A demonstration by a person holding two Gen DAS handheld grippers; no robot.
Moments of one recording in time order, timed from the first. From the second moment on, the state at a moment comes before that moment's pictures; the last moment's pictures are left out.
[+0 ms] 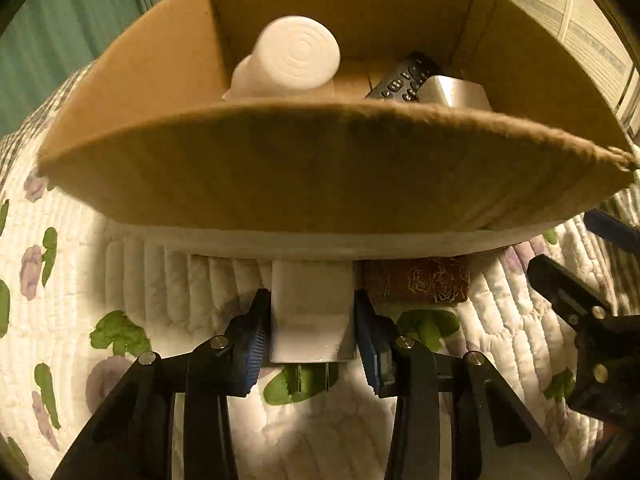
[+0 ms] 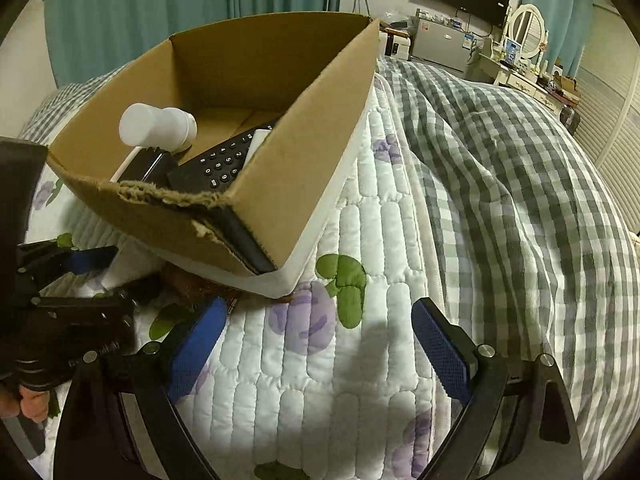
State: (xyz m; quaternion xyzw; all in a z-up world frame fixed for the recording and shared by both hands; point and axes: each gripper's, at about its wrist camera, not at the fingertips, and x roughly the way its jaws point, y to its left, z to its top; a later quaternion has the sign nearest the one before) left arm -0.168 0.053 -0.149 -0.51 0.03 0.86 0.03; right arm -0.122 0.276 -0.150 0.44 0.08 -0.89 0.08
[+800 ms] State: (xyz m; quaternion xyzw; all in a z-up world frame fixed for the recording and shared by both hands) left arm -0.129 -0.028 -0.113 -0.46 -0.05 0.89 0.00; right arm -0.130 0.185 -0.185 0.47 0.05 -0.88 0.07
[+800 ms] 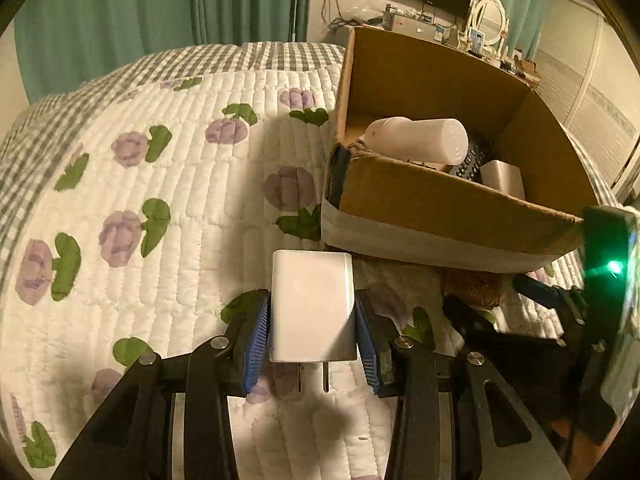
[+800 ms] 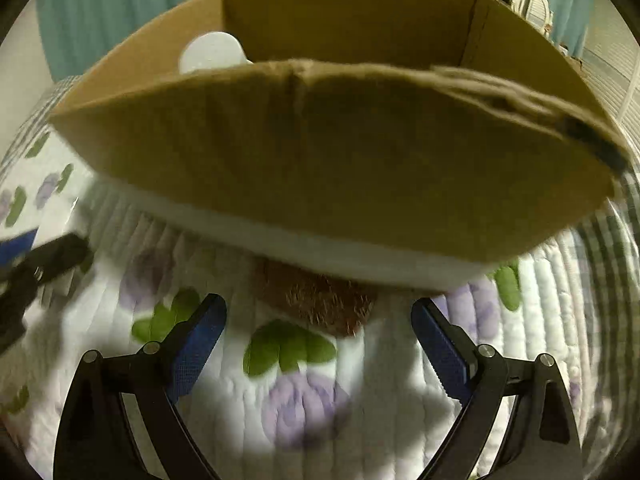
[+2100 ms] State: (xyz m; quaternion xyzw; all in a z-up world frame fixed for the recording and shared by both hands) left arm -0.079 -0.001 -0.029 -0.40 -0.02 0.91 0.05; right arm -0.056 0.199 -0.068 0.44 0.10 -0.88 0.13
